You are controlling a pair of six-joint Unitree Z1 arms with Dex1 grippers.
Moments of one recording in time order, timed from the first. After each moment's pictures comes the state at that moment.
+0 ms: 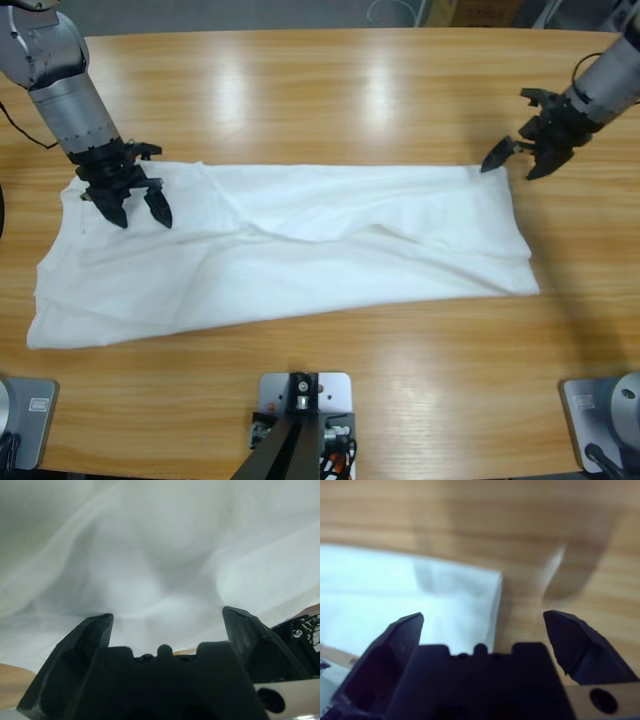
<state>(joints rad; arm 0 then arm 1) -0.34 2.22 -1.53 1.27 -0.28 -0.08 0.06 2.00 -1.31 0.93 0.33 0.02</state>
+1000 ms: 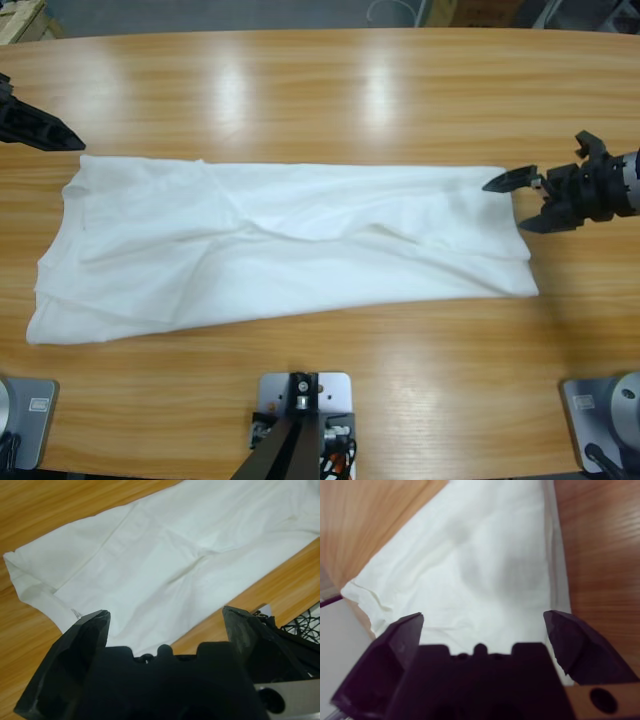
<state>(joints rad) -0.38 1.50 -1.34 1.04 -0.26 -0.06 0.03 1.58 -0.61 0.24 0.55 0.57</state>
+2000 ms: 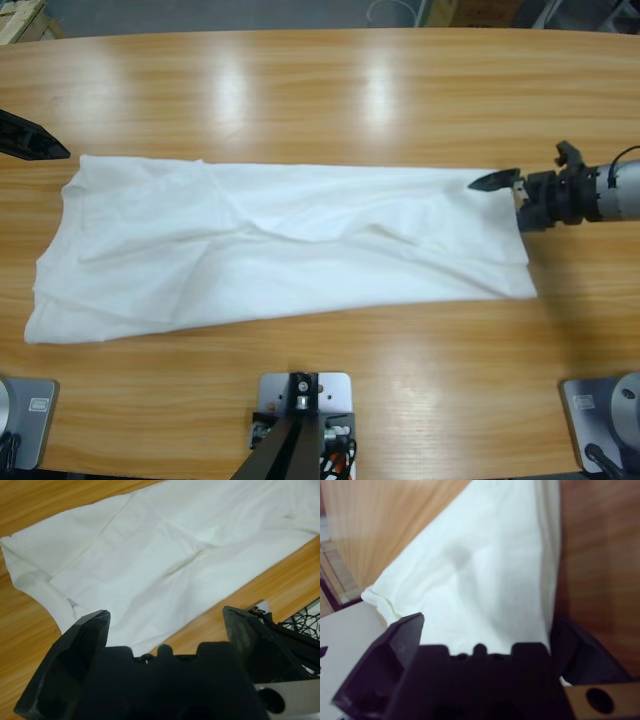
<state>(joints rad) -0.38 1.46 -1.32 1.07 -0.26 -0.08 0.02 1.71 -0.48 -0.06 0.65 0.61</state>
